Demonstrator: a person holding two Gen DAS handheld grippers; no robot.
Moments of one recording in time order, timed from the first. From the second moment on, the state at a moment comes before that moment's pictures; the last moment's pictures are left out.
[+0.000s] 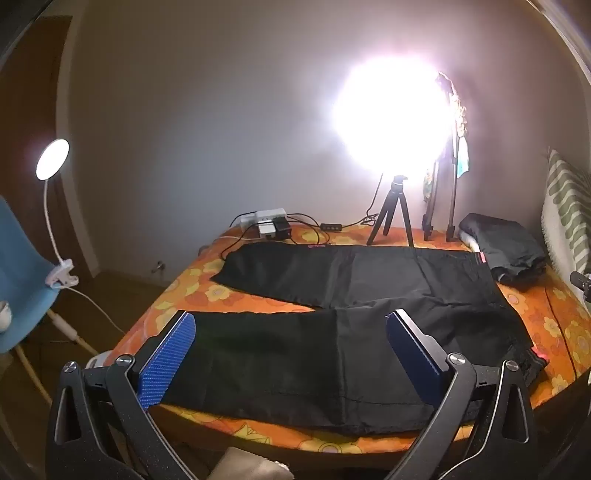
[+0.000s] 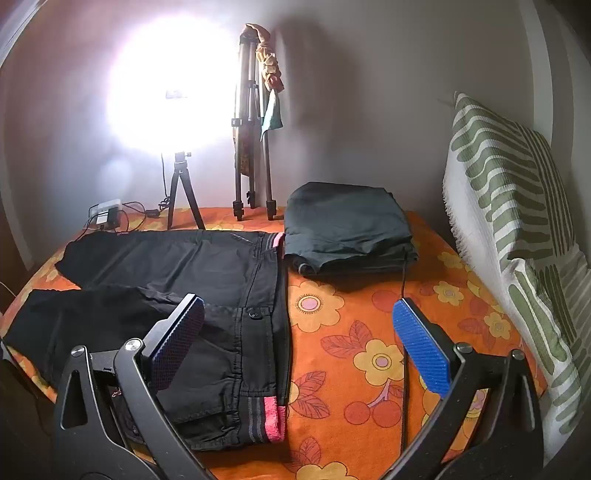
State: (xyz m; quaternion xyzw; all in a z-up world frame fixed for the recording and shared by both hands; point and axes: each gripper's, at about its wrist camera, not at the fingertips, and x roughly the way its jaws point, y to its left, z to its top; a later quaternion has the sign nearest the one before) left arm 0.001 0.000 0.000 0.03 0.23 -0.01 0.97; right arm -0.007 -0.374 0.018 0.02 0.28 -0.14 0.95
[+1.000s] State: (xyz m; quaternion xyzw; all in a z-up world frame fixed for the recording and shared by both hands) left arm 0.002 0.010 0.000 0.01 0.23 0.01 0.97; right arm -0.002 -0.364 0.019 0.01 0.27 -0.13 0.95
